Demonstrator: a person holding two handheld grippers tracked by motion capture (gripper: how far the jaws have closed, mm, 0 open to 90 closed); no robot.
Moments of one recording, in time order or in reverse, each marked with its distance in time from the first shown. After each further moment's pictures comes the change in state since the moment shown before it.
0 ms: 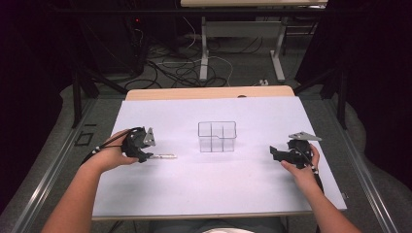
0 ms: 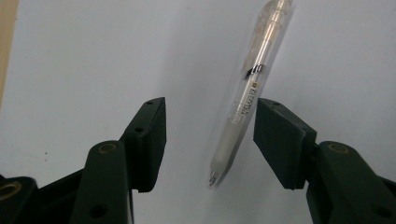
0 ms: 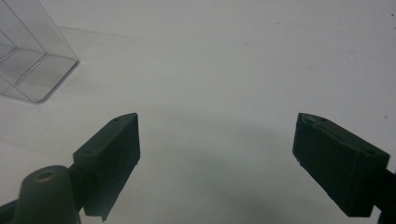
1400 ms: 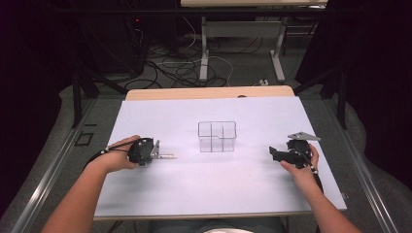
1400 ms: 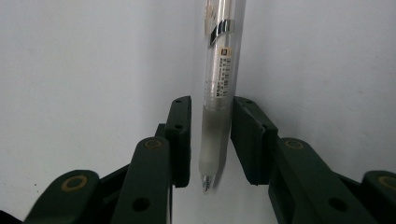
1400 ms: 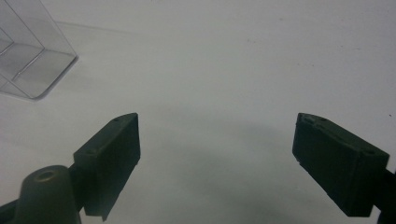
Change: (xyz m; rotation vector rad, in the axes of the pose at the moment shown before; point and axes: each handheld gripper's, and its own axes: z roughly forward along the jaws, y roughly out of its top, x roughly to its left) left arm -0.013 -0.001 0.032 0.135 -0.030 0.256; right arm 0.001 -0.001 0.003 0.011 0.000 0.000
